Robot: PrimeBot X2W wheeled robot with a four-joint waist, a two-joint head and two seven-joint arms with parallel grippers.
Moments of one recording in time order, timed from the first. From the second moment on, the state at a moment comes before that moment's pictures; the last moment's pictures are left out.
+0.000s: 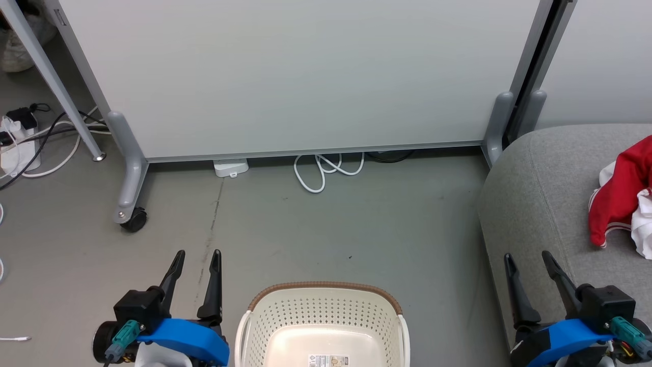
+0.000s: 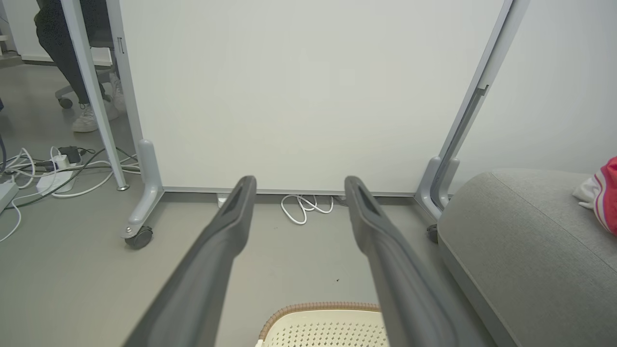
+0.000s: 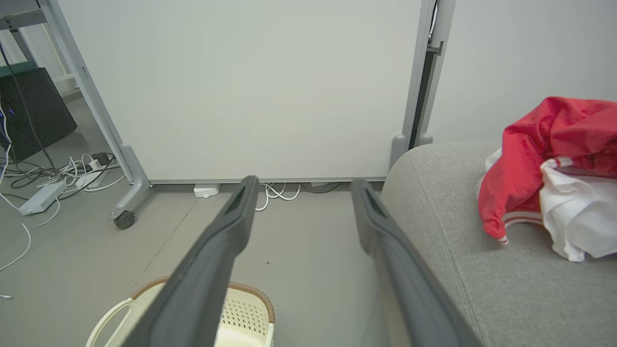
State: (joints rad) left arm -0.13 0.13 -0.18 0.45 -0.32 -0.13 -0.26; right arm -0.01 -0.05 -0.08 0.17 0.11 0.13 -0.11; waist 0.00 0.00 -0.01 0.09
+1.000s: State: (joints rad) left arm -0.03 0.11 -0.20 0.53 -0.38 -0.13 -0.25; right arm 0.02 -0.04 -0.07 0.27 0.15 0.13 -0.11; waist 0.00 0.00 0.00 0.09
